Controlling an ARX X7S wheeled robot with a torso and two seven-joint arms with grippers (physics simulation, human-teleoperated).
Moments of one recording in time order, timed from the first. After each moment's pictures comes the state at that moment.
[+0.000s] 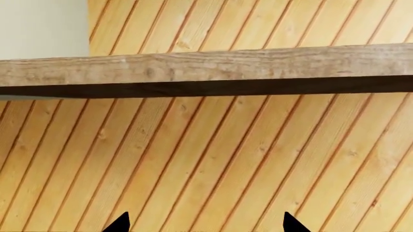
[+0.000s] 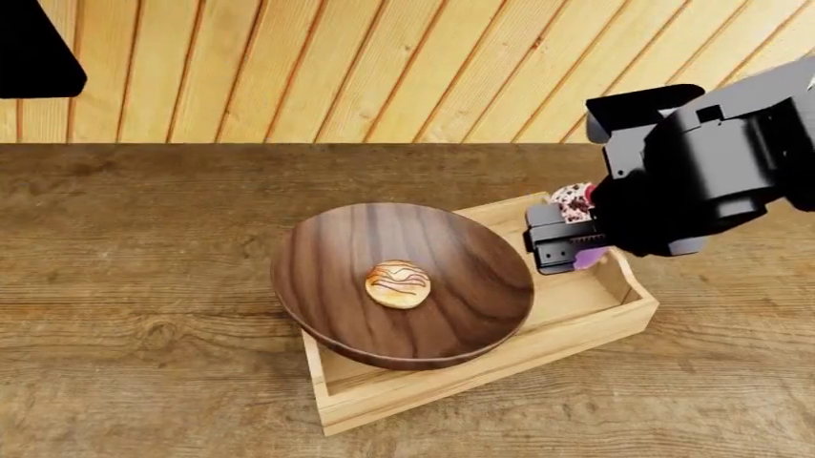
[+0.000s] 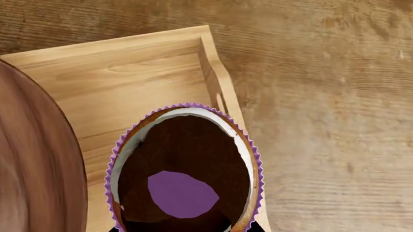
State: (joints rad) left arm -1.96 -1.12 0.84 0.77 -2.22 -0.56 -1.51; right arm 1.72 0.63 -1.29 0.43 2.44 1.20 1.26
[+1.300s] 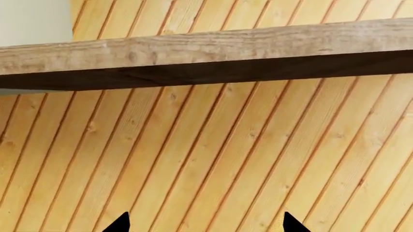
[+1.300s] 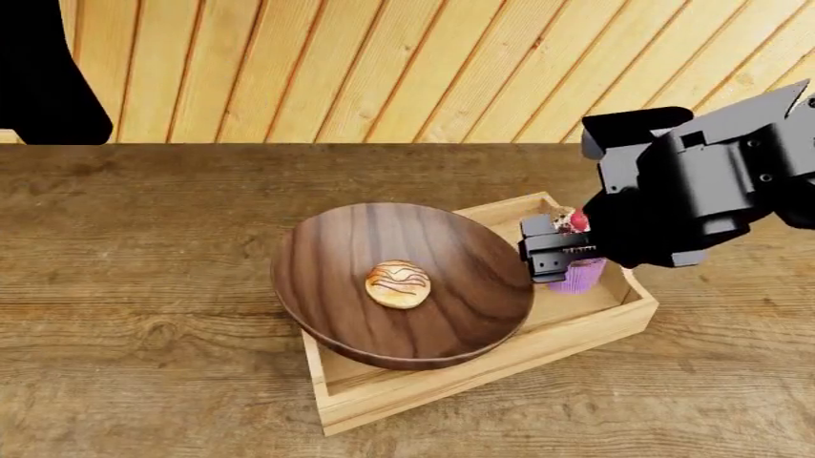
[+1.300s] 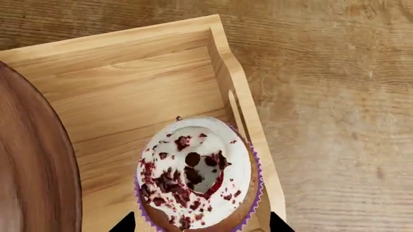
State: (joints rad) left arm -1.98 -1.14 0.88 0.81 -2.27 -0.54 -1.50; right arm 1.67 0.64 -1.28 0.43 2.35 1.17 1.14
